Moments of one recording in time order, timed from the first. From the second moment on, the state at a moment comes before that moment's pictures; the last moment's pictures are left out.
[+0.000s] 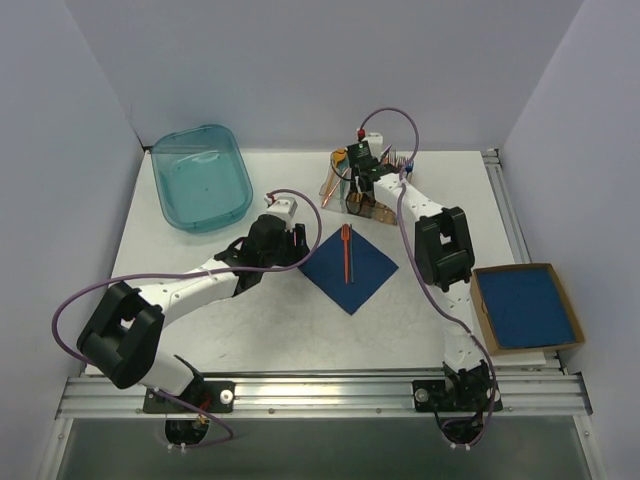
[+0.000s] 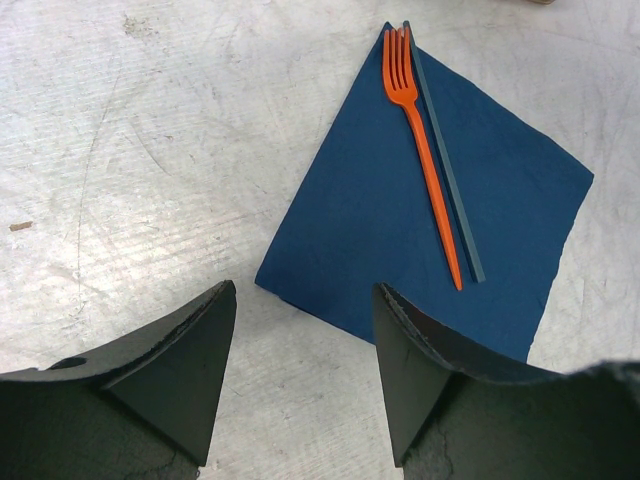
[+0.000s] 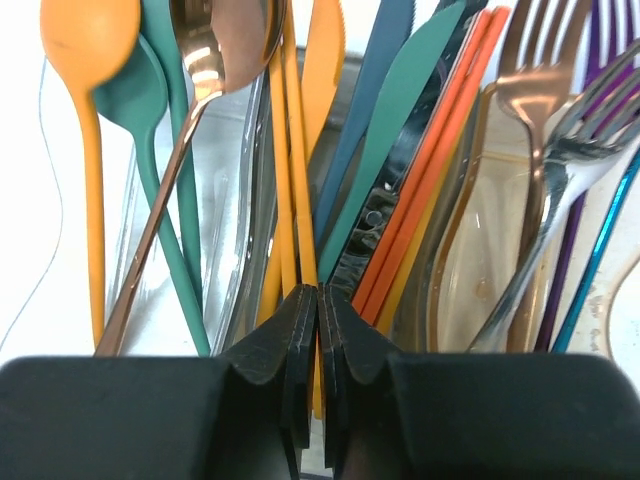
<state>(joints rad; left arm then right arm) -0.67 1.47 0.84 0.05 -0.13 -0.43 0.42 2.32 1.92 -0.39 0.41 0.36</state>
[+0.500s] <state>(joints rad) -0.67 1.47 0.84 0.05 -0.13 -0.43 0.41 2.29 1.91 -0.37 0.40 0.35</state>
